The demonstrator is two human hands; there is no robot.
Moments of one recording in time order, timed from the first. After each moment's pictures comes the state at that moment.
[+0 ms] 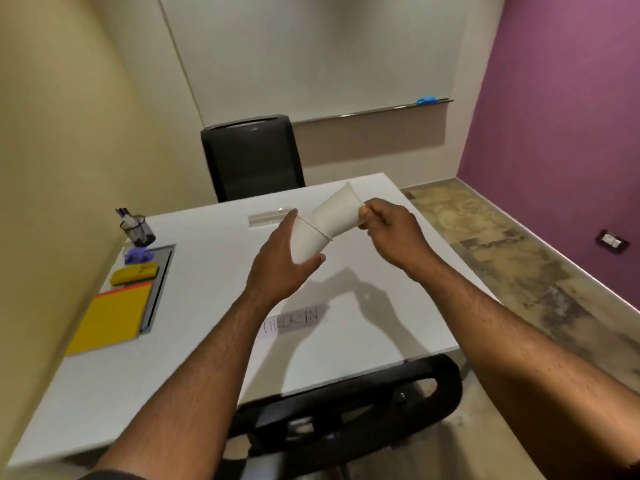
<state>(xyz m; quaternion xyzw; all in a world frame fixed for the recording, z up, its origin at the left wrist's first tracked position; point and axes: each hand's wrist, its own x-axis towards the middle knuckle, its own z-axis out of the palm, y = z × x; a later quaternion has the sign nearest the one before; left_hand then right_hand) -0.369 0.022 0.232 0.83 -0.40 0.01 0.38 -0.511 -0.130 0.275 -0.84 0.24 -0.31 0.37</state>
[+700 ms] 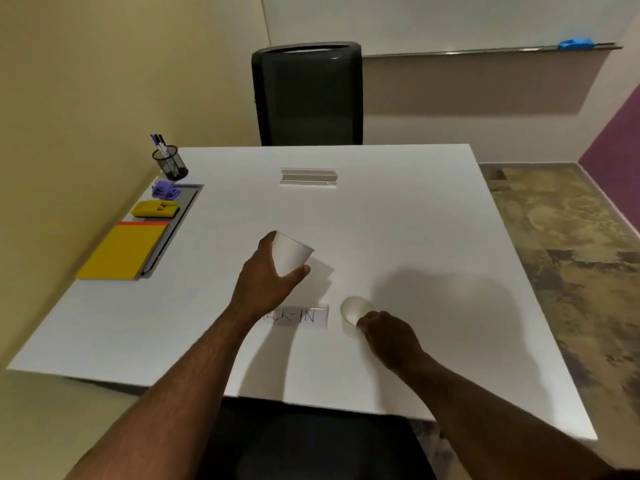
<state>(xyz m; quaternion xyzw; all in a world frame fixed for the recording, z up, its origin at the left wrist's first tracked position) -0.310 -0.032 0.125 0.90 -0.17 -0.05 0.39 -0.455 -0.226 0.021 -0.99 0.06 0.06 0.08</state>
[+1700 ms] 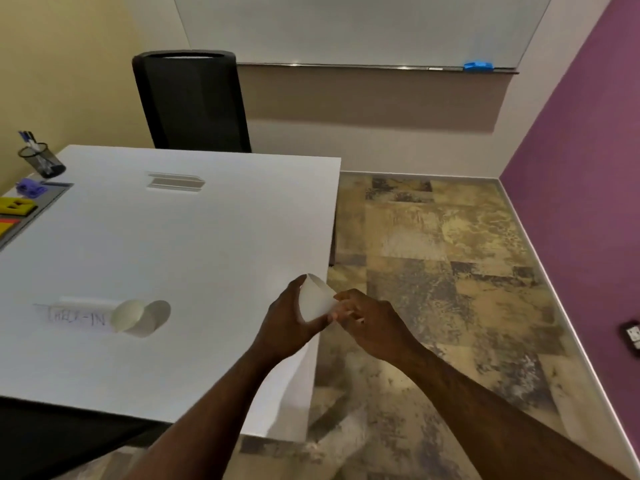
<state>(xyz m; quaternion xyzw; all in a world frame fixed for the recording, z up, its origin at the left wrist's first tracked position) -0.570 -0.470 0.091 0.87 -0.23 -0.11 0.41 -0.654 -0.641 0.103 -0.89 0.13 0.01 0.44</state>
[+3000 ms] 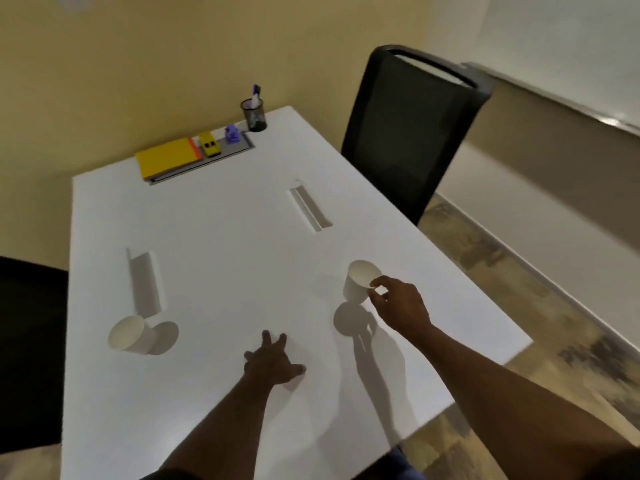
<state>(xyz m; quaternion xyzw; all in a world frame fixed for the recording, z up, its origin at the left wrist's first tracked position) -0.248 -0.520 -0.002 0.86 0.32 -0.35 0.17 -0.076 -0.716 0.042 -0.92 -0.20 0.12 0.31</state>
